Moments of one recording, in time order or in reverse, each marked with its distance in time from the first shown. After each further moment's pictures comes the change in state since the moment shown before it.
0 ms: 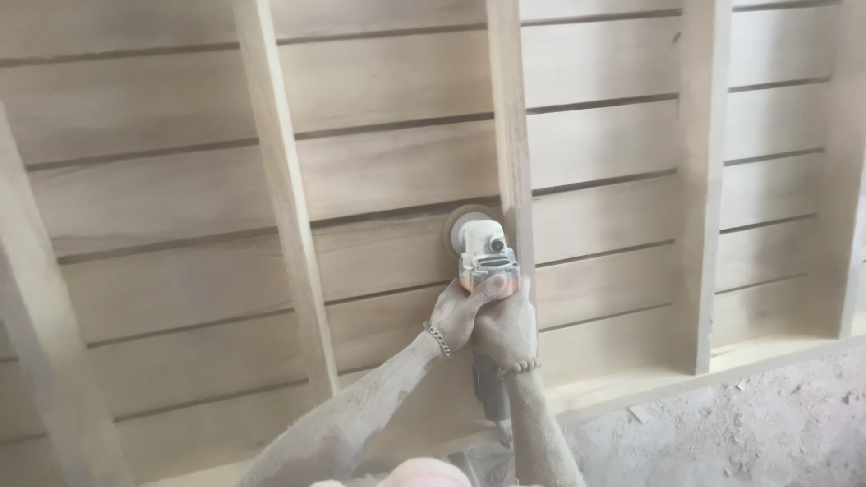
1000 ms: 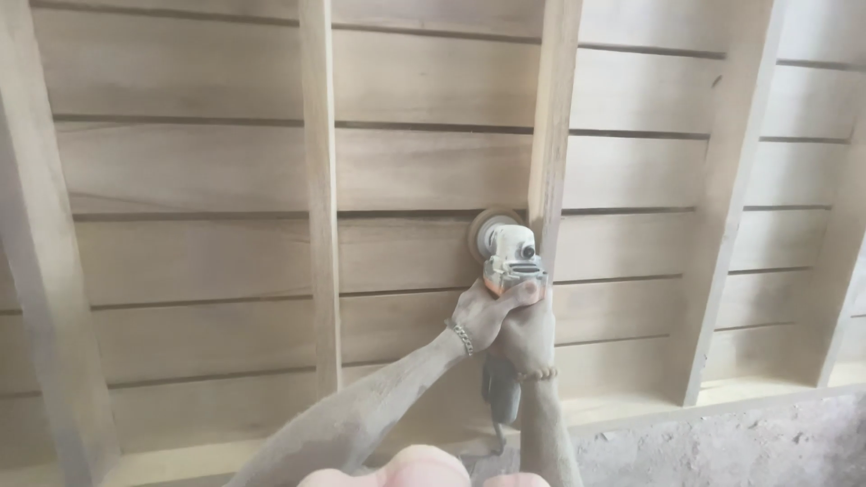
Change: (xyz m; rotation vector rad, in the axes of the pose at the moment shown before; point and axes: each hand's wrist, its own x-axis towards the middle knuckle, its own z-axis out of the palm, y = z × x) left_hand -0.007 0.026 0.010 0.046 0.069 -0.083; right_hand 0.010 -0.009 -0.010 0.113 -0.104 0.072
